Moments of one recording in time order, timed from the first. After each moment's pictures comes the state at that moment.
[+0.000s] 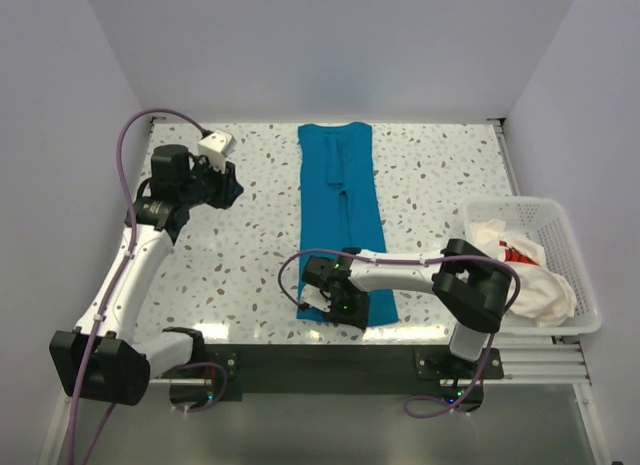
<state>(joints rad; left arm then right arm) -0.12 1.15 1.06 -0.44 0.37 0.13 1.13 1.76 1.07 -0.94 -0.09 -0.26</state>
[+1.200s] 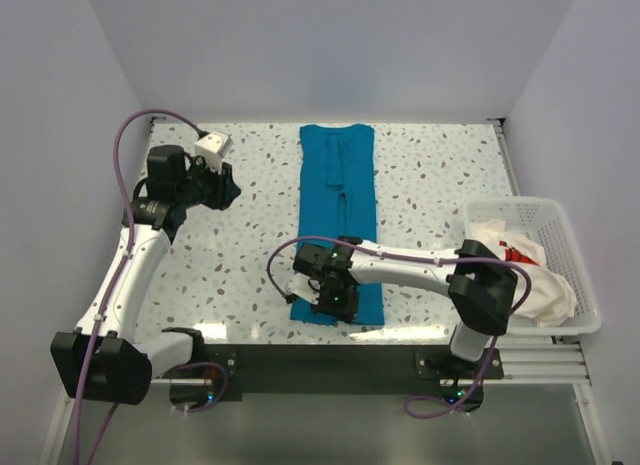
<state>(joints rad) -0.09 1.15 1.06 -0.46 0.40 0.15 1.13 1.72 1.23 -1.04 -0.19 -0.26</state>
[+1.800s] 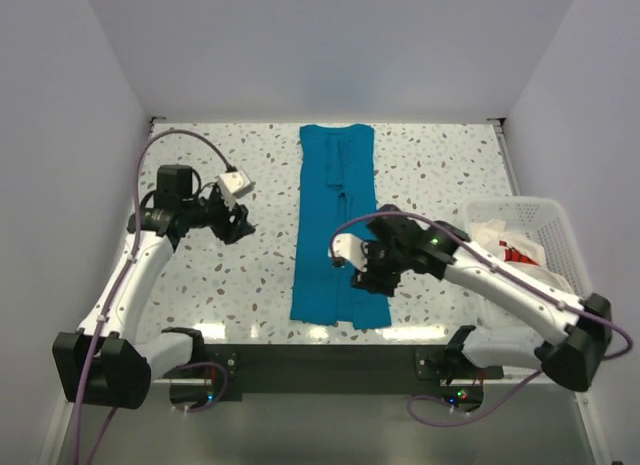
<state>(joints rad) -0.09 1.15 1.01 -0.62 0.67 0.49 0.93 1.30 1.11 -0.97 -0.22 -0.49</state>
